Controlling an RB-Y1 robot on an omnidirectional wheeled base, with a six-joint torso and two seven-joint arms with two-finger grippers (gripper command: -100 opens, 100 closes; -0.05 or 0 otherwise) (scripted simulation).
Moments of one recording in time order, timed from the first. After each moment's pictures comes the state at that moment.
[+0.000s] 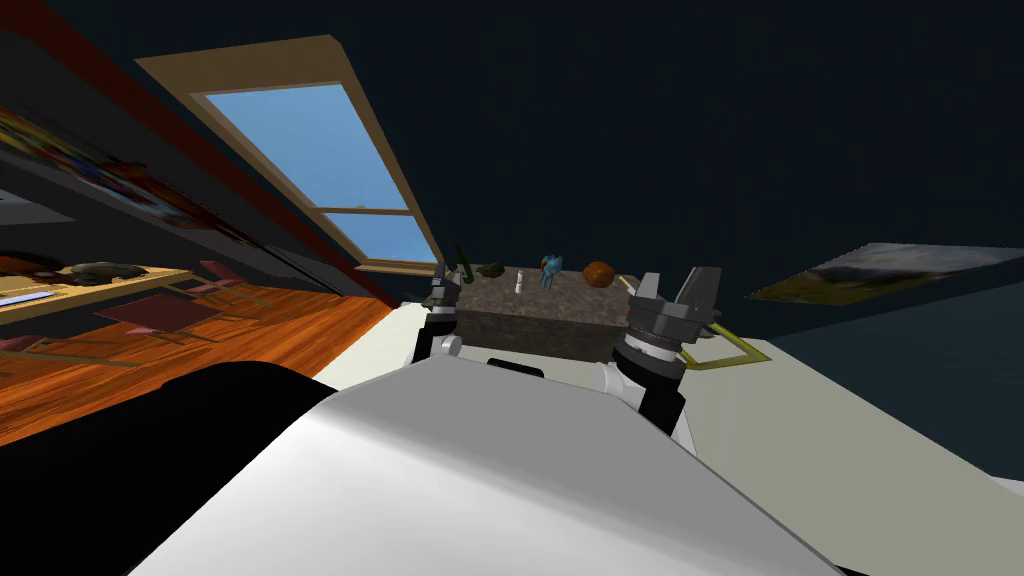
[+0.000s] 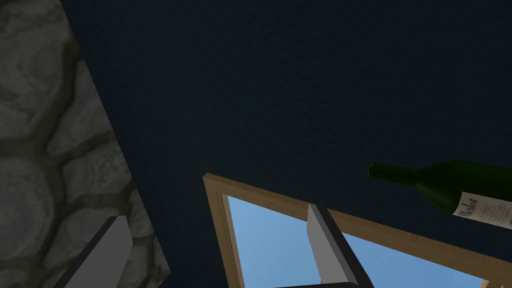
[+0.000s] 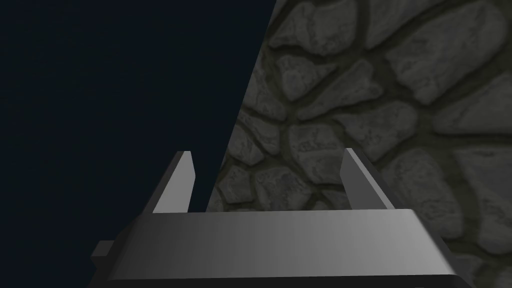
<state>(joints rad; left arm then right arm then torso) 0.50 0.01 0.00 -2.25 0.11 -0.38 -0.09 0.47 -0.02 -0.05 -2.37 0.04 -0.59 0.06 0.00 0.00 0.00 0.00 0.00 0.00</state>
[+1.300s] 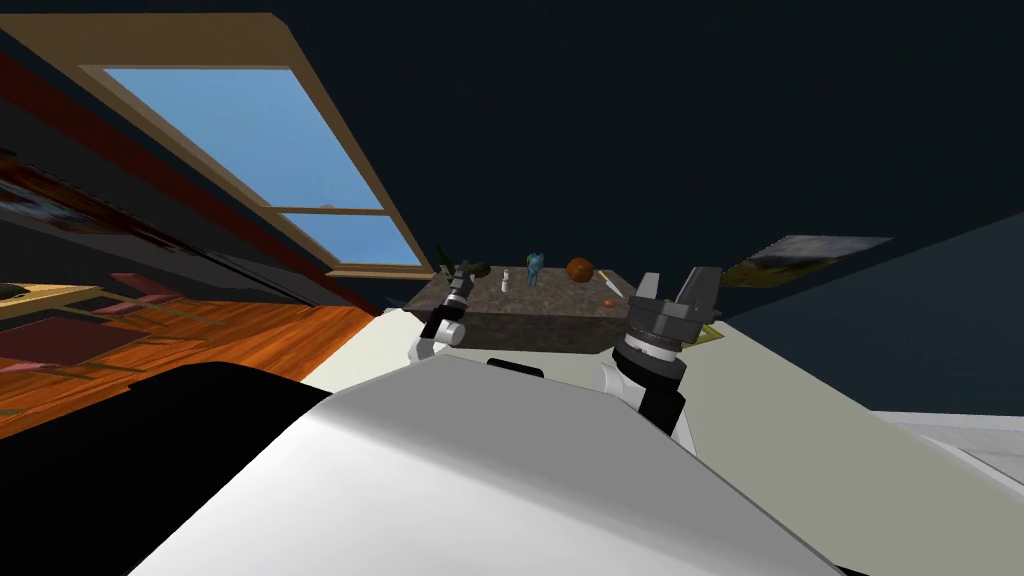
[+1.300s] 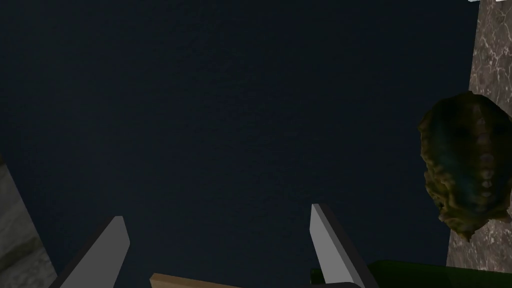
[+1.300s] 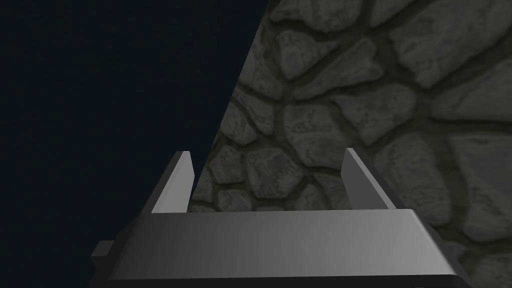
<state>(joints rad) 0.32 0.12 -0.01 -2.19 0.18 -0.05 -0.19 0.47 -0.02 -0.05 -2.37 0.04 -0.59 0.06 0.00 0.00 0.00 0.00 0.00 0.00</state>
